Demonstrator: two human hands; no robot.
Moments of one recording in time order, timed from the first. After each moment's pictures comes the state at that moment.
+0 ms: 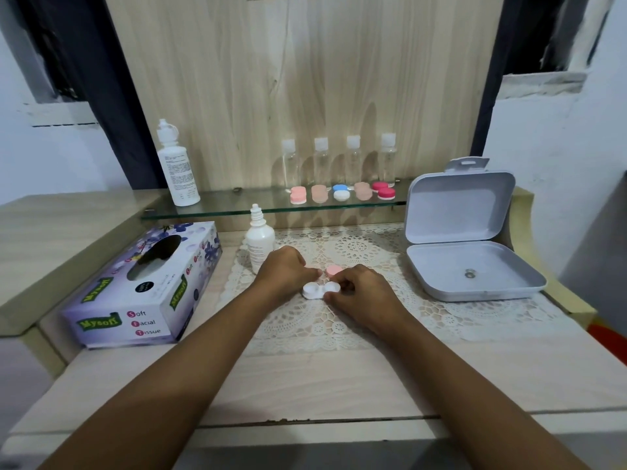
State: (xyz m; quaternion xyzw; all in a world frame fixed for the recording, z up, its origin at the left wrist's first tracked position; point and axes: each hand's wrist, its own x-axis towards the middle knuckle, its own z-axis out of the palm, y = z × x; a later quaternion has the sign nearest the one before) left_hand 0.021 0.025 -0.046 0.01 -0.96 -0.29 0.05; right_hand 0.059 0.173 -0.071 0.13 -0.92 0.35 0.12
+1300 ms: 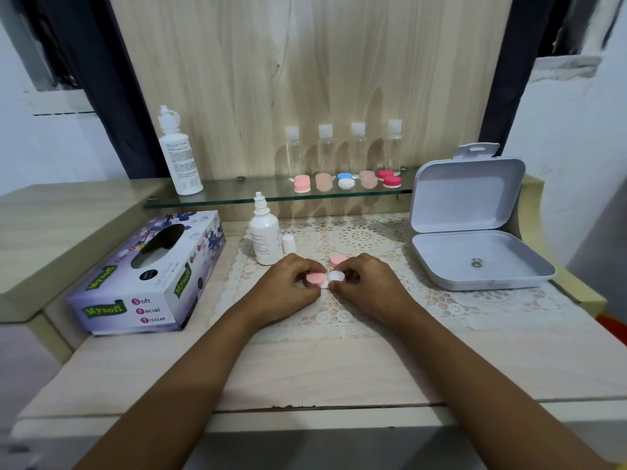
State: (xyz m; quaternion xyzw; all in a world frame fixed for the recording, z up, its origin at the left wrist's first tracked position) left_hand 0.058 0.004 -0.069 -0.20 -0.91 -0.34 0.09; right_hand 0.060 0.174 -0.069 0.13 -0.93 0.34 0.10
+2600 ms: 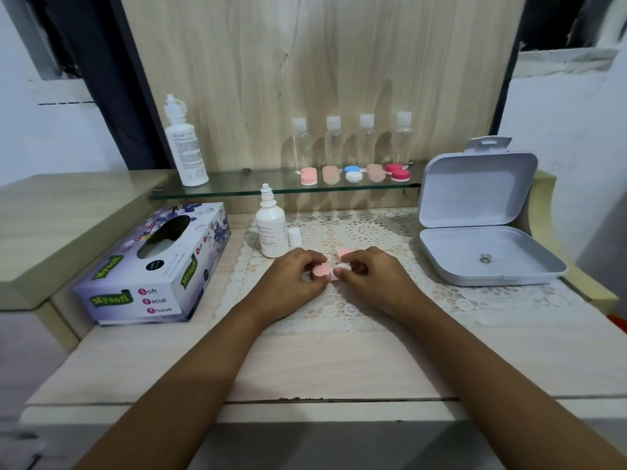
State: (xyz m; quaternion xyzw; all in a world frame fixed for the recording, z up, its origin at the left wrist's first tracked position) left_hand 0.061 0.005 -0.074 -0.18 -0.91 -0.34 0.14; right_hand 0.060 0.173 -0.070 0.12 -0.93 0.33 0.10
